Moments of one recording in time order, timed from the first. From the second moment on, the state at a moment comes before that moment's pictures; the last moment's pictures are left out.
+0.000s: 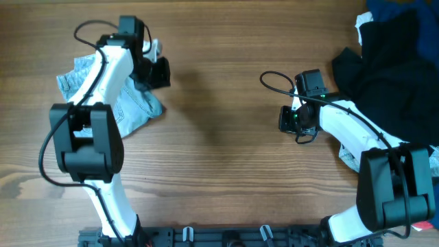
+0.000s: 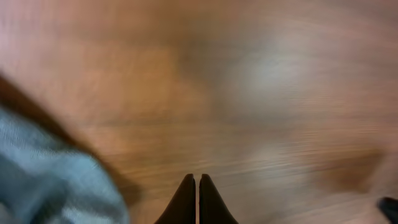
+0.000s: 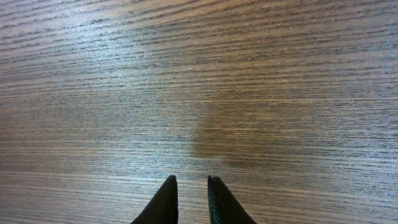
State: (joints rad) left arm -0.05 2.08 1.61 -0.95 0.34 -0.23; right arm 0.17 1.71 0.95 -0.63 -0.16 0.33
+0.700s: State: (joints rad) left arm 0.19 2.09 1.45 -0.87 0.18 -0.28; right arm 0.17 1.71 0.95 -0.66 -0.17 0.33
